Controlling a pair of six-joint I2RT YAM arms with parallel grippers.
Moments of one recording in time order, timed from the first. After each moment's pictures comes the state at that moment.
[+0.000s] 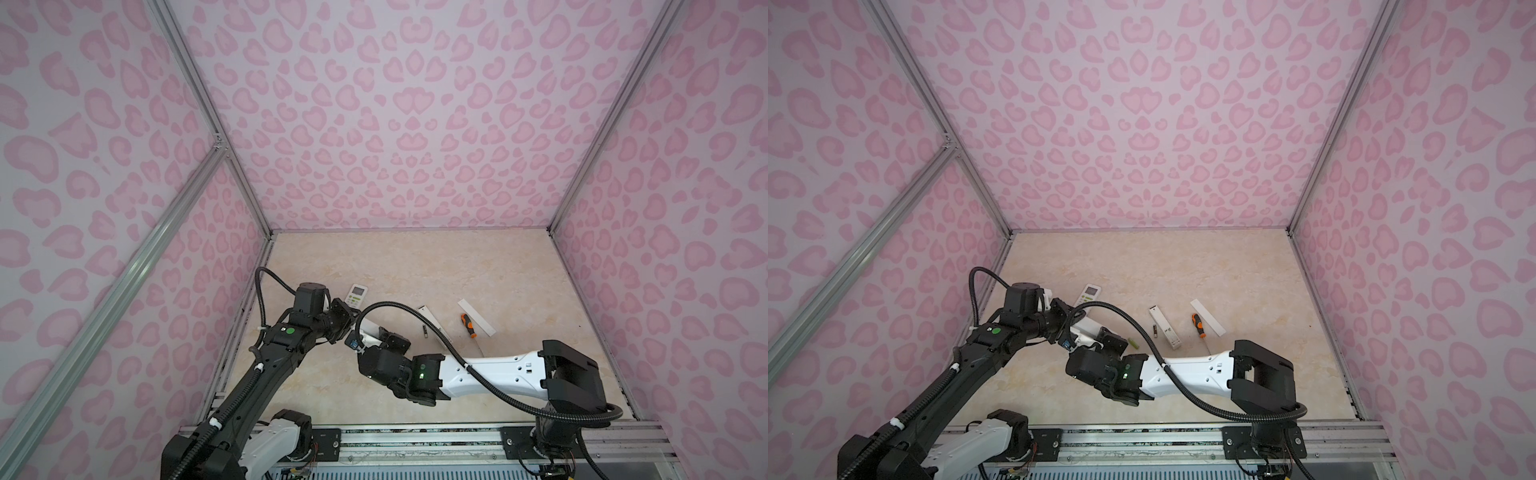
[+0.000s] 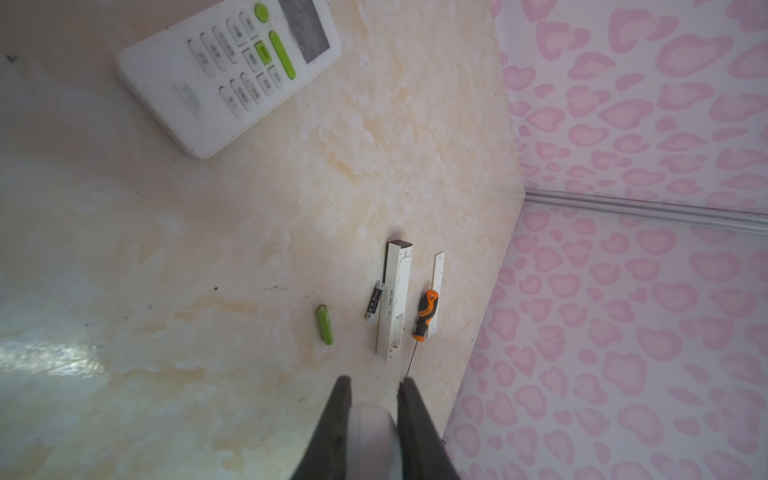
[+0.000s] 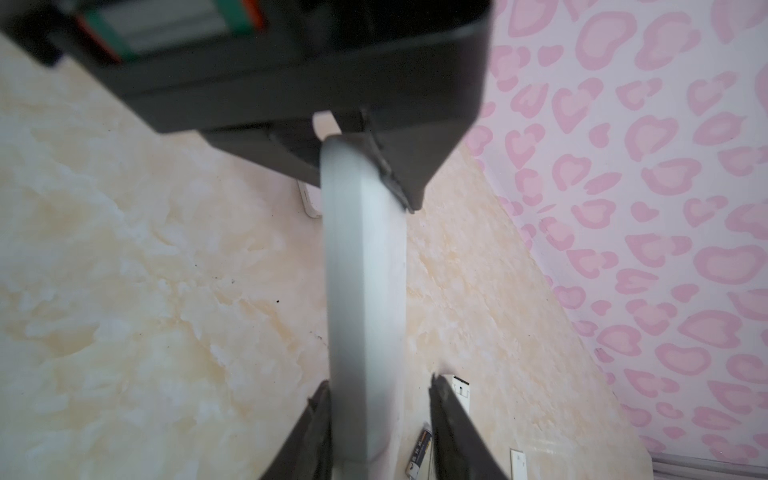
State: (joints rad) left arm -0.26 1.04 0.73 -0.45 0.38 -1.11; right arm 1.35 1.74 1.19 -0.18 0.80 -0.14
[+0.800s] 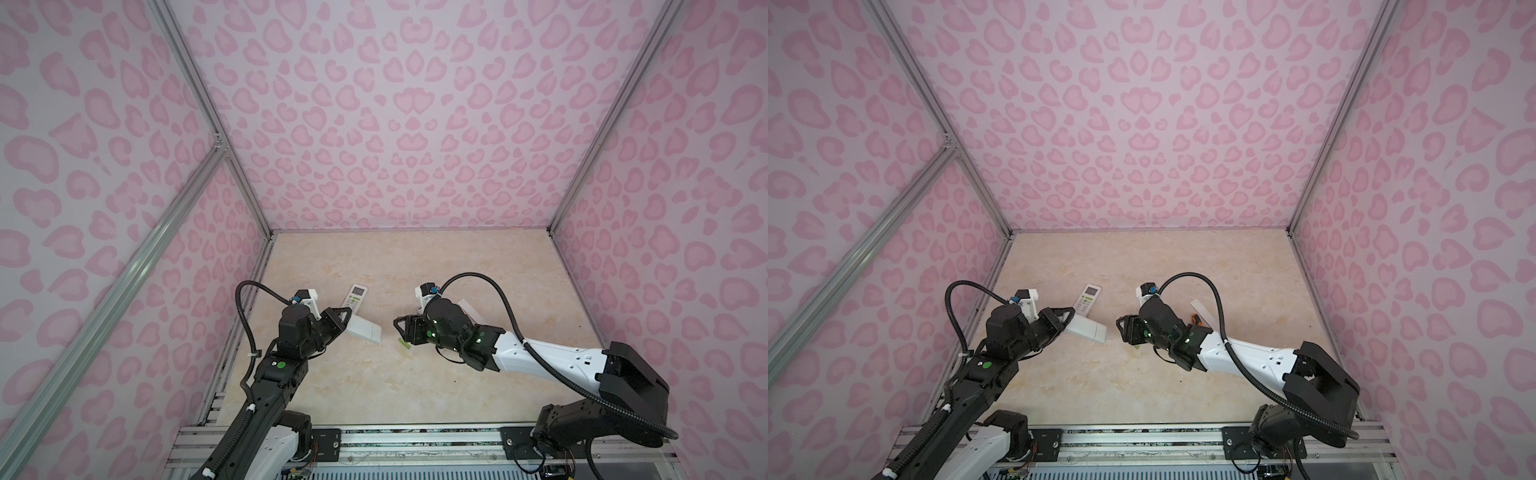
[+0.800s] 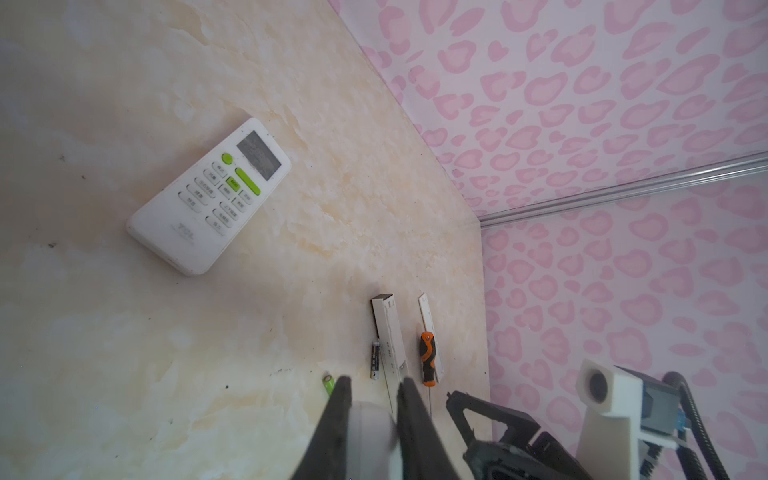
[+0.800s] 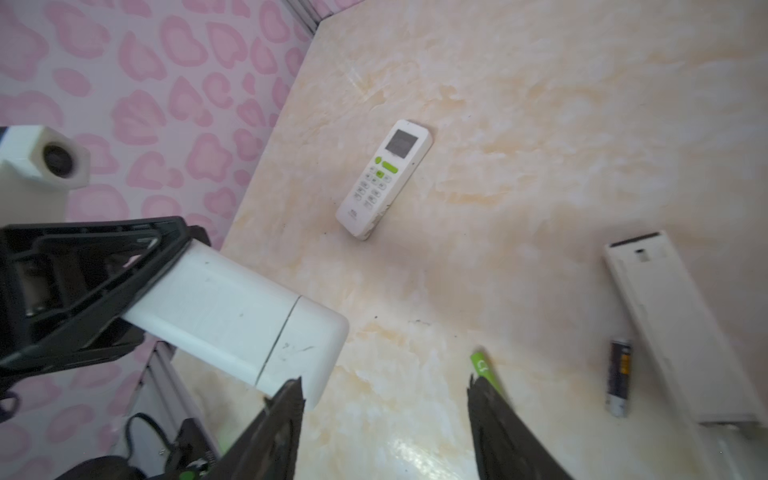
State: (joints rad) left arm -0.21 0.77 0.47 -0.12 0.33 -0.95; right arm 0.95 1.46 0.85 0.08 0.00 0.79
